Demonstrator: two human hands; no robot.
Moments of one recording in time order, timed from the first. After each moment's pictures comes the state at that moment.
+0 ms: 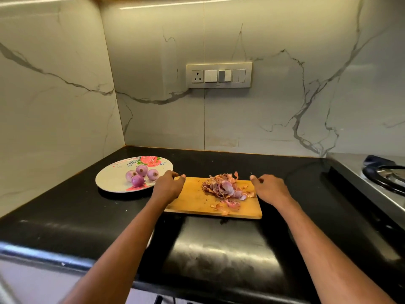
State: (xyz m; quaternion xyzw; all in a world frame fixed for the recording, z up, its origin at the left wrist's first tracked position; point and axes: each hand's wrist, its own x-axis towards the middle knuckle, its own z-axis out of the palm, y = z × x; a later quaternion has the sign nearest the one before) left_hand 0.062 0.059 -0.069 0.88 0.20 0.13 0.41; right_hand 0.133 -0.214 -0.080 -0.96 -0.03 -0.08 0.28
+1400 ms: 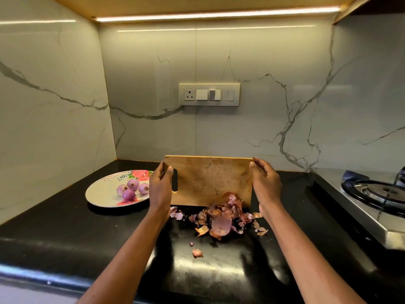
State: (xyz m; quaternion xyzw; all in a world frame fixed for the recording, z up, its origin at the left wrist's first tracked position) left_hand 0.065 0.042 -0.057 0.62 0.07 0.32 0.71; right_hand 0.098 -0.202 -0.034 -0.69 -0.03 -0.25 0.68
